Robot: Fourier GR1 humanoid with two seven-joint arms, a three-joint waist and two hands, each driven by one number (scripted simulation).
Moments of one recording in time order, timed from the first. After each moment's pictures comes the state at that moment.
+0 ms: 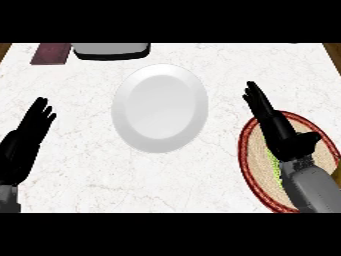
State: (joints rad) left arm -0.03 0.43 -0.05 -1.52 0.37 0.08 0.05; right arm -0.28 -0.36 0.32 -1.34 -0.33 -0.09 -0.20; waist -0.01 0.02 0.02
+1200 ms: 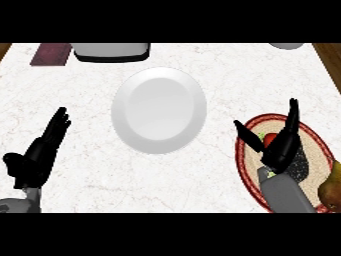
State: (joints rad) left arm -0.05 0.36 -0.10 -1.34 0.20 0.08 -0.15; right arm -0.25 -0.17 0.26 -1.14 0.29 -1.17 0.07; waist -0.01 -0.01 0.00
